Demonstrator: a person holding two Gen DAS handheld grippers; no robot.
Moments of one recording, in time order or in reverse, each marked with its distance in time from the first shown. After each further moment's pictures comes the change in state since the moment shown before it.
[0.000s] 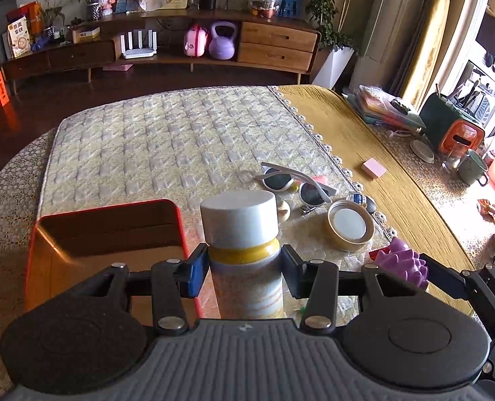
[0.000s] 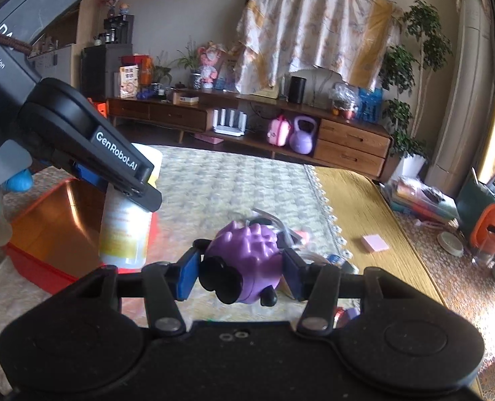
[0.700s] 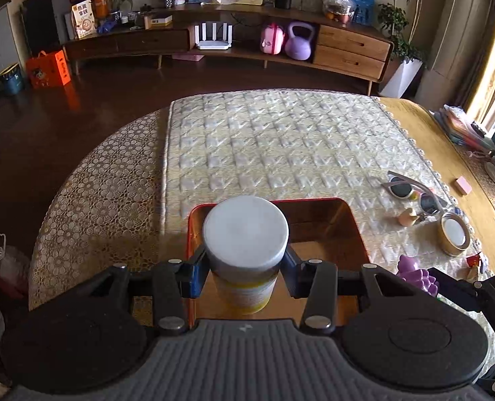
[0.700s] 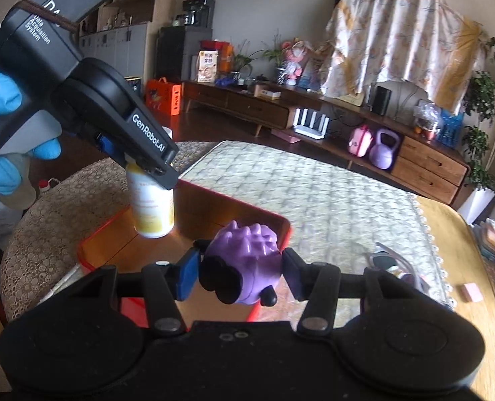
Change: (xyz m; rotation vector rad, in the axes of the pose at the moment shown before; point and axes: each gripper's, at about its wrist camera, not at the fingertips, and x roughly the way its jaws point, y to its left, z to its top) left arm -0.018 0.145 -0.010 -0.101 0.020 0.185; right arm 0.055 0.111 0.028 -0.157 0.036 0.219
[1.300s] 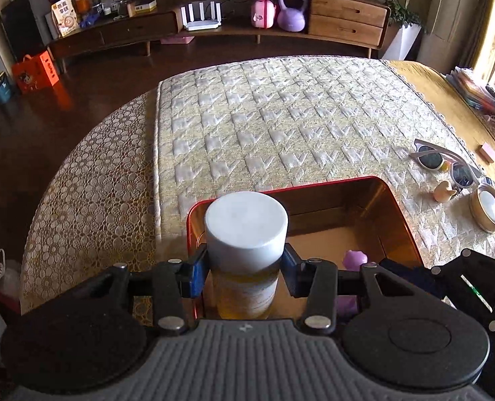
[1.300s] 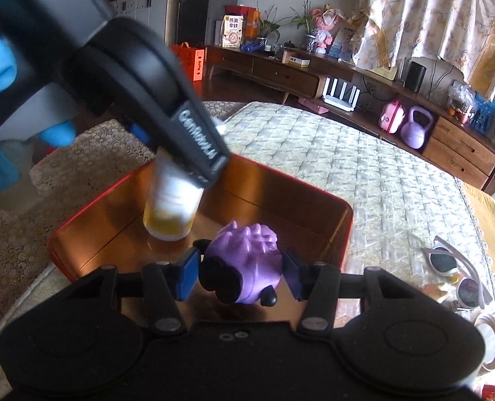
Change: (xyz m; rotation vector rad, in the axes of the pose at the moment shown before) left arm 0.062 -0.001 0.007 0.106 0.068 0.013; right arm 0.077 0.023 -0.002 -0.039 0.121 0.066
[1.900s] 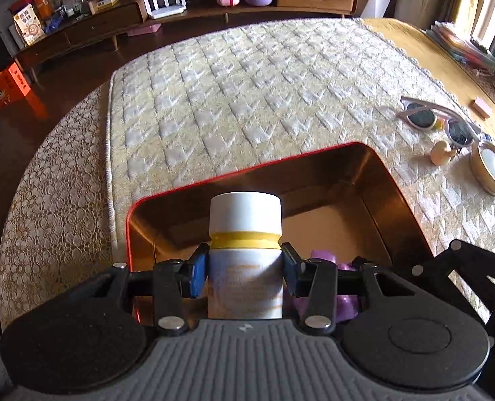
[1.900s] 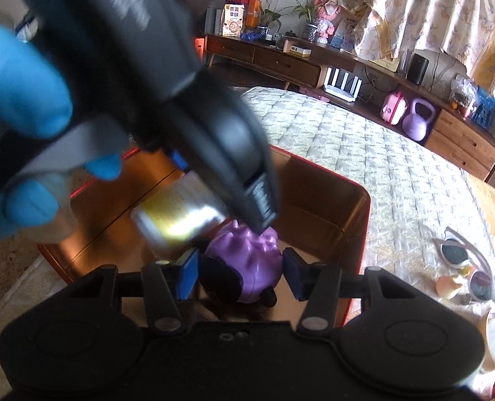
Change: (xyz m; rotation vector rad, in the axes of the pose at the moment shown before) left arm 0.044 -0.027 0.001 0.120 0.094 -0.035; right arm 0.012 0.008 -0.007 0.004 0.034 0.002
